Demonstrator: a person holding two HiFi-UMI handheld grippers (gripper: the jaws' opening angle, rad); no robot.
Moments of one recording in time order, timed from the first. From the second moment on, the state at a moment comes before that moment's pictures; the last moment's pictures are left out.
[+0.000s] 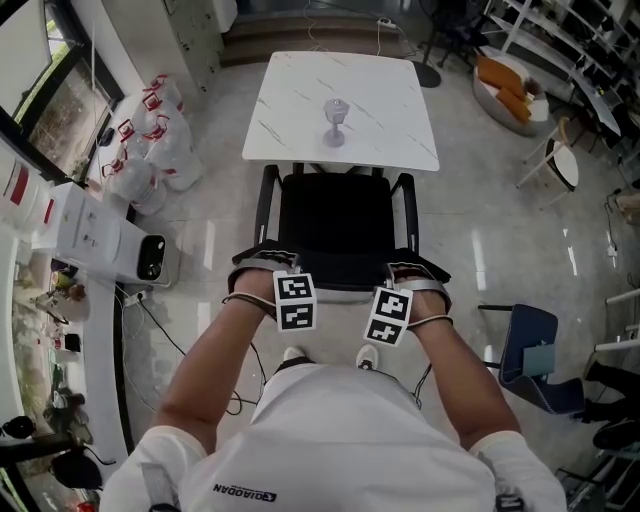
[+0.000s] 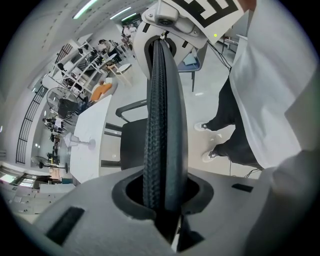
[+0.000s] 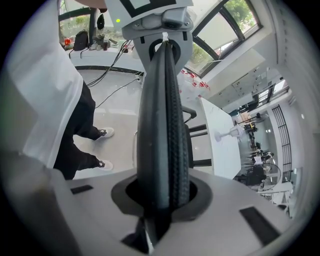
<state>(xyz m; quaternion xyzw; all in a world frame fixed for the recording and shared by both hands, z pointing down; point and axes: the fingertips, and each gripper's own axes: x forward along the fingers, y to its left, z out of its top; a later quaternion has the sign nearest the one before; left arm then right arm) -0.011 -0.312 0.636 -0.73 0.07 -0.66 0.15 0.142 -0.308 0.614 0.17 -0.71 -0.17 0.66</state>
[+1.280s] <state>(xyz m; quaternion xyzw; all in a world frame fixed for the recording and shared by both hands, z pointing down) -0.003 -0.299 0.633 -0.73 0.08 -0.65 0.17 0.145 -0.291 0.611 0.17 -0.72 -0.18 0.65</state>
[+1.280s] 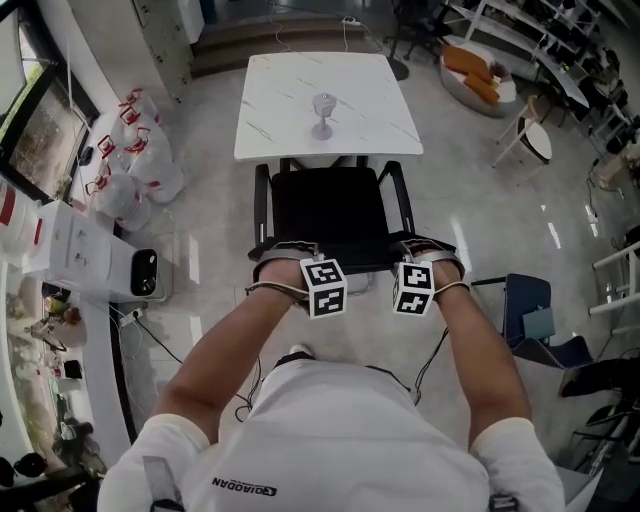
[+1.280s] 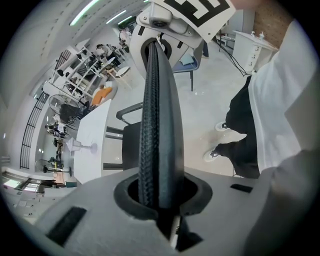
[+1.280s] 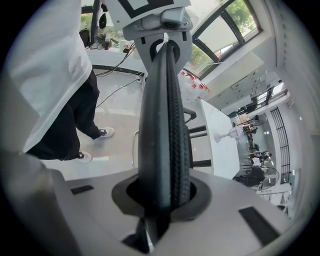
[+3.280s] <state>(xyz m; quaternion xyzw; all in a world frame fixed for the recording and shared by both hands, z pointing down) 0.007 -0.068 0.634 -0.73 0.08 -0.68 0.10 0.159 -0.061 0.608 0.11 -0.74 -0.17 0.64</state>
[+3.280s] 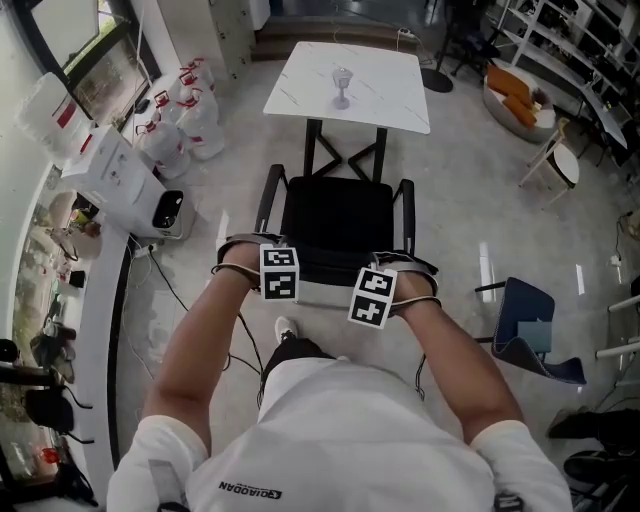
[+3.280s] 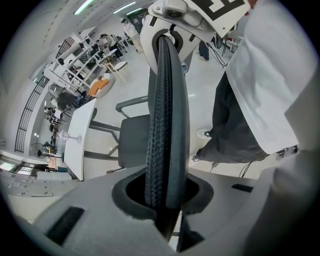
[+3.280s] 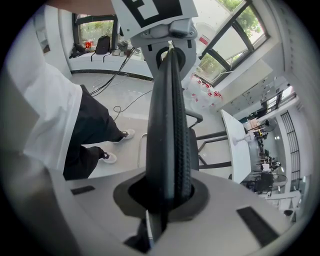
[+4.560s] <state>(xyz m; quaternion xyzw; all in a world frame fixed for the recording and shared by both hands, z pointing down) -0.004 0.021 0.633 -0.73 0.06 -0.68 0.07 0.149 0.026 0.605 0.11 -0.75 -0.15 0.64</state>
